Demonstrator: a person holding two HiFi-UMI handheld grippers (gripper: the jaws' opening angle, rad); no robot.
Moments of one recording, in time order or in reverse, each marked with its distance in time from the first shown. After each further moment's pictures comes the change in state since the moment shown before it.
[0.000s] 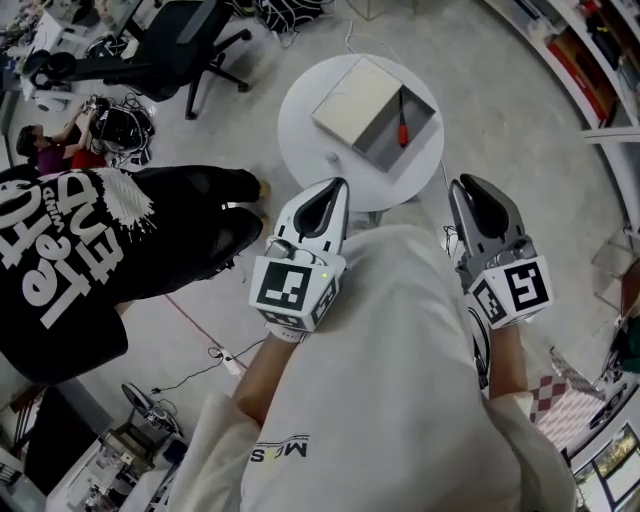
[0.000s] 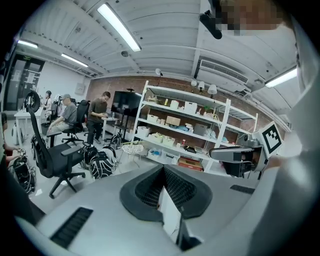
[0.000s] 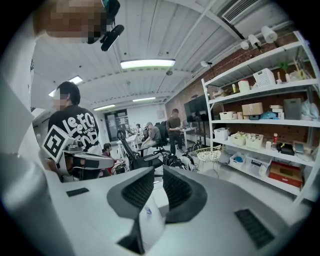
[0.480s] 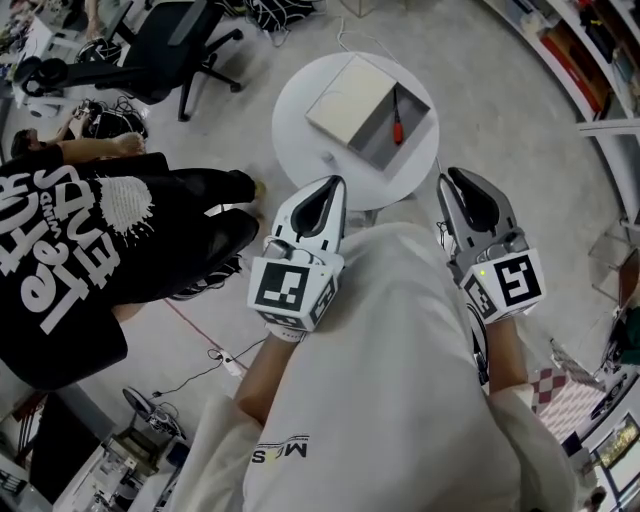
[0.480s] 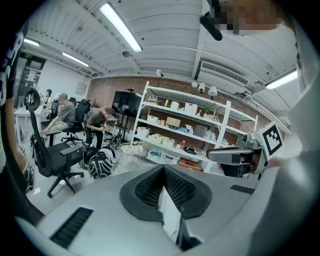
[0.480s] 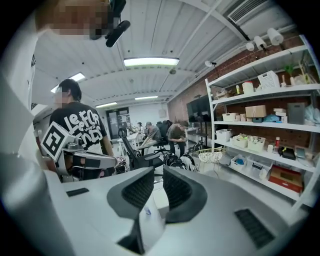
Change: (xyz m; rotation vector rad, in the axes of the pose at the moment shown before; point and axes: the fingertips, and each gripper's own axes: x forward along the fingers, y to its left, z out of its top) left arm 0.006 0.004 0.002 -0.011 -0.009 -0.009; right arm 0.014 0.008 0.004 -0.037 0.012 0.006
